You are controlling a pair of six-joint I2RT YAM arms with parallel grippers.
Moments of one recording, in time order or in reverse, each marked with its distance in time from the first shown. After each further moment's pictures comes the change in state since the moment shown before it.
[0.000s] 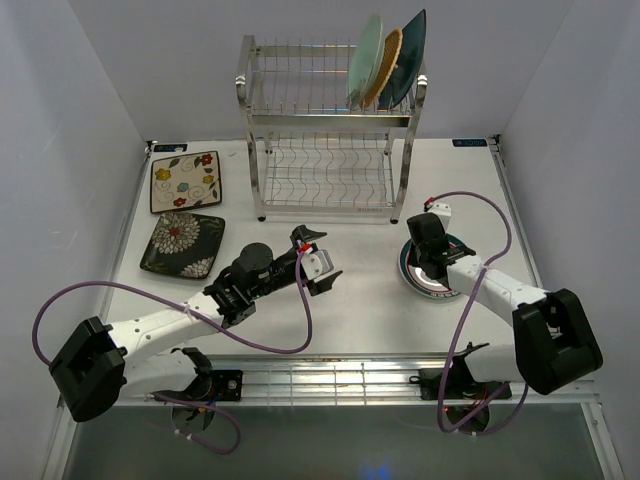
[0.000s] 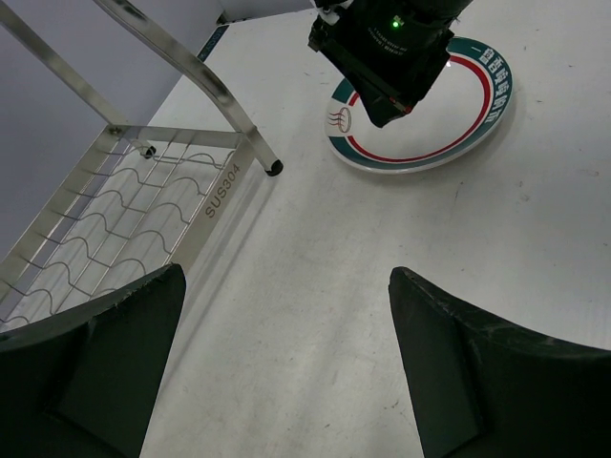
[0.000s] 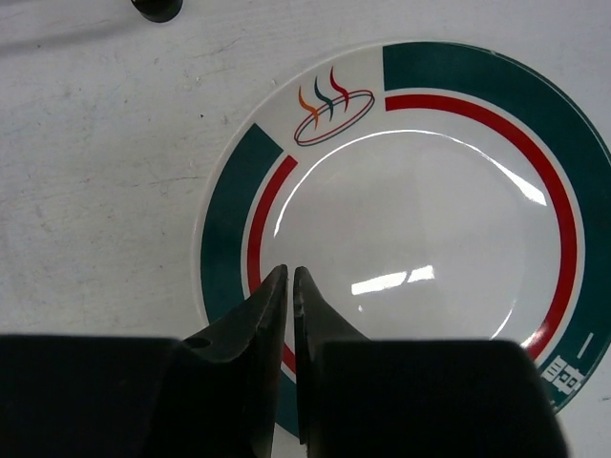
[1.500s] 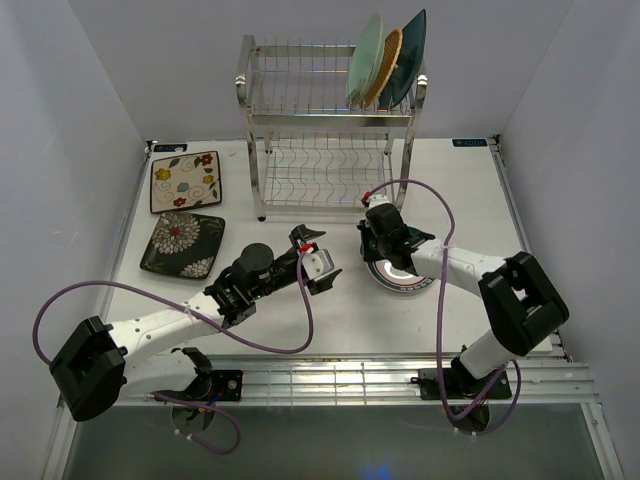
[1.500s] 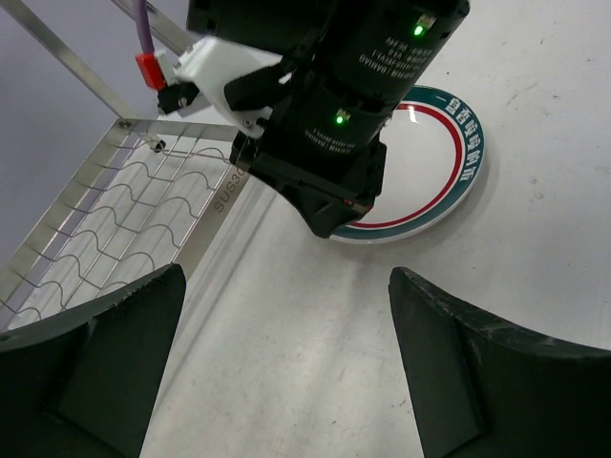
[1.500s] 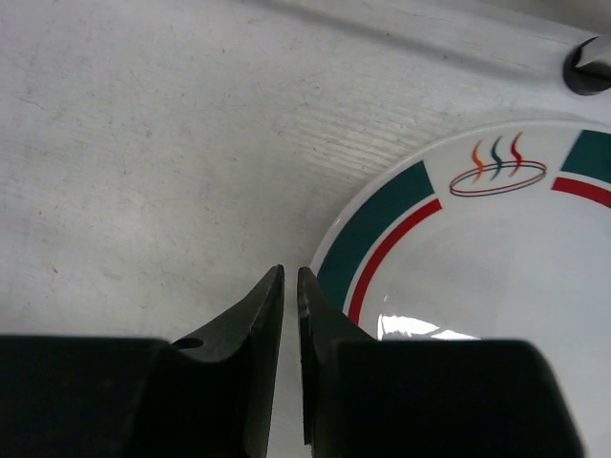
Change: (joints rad) left arm -0.005 0.002 0.000 0.000 -0.035 0.011; right arm 0.201 0.277 0.206 0.127 -0.300 -0.138
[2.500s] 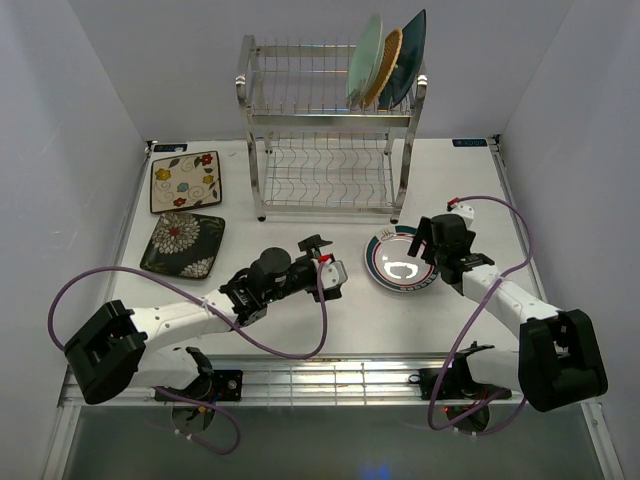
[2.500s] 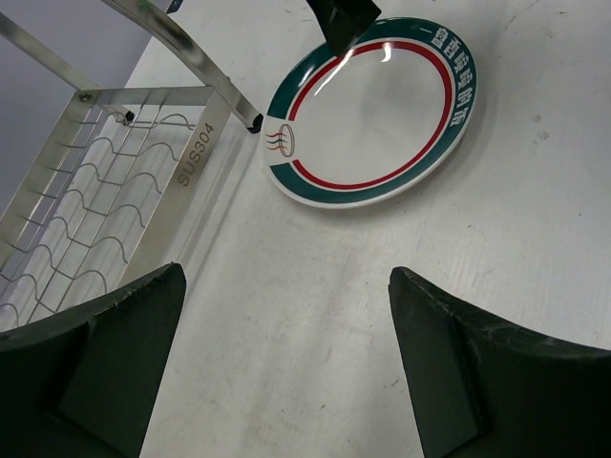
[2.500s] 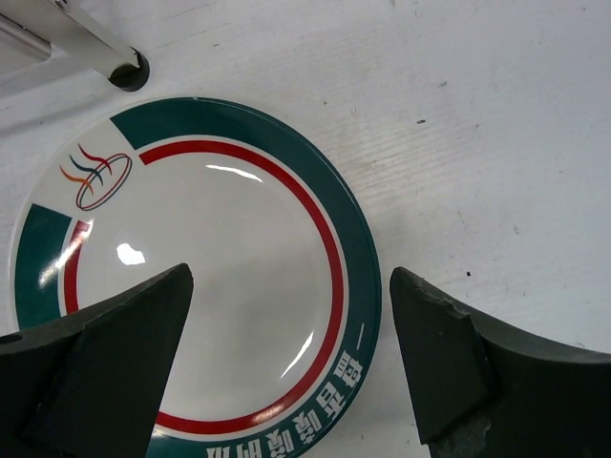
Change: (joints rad) left arm -0.051 0.117 0.001 0.000 -0.052 0.081; right arm -0.343 -0.357 -0.279 -0.026 0.220 0.135
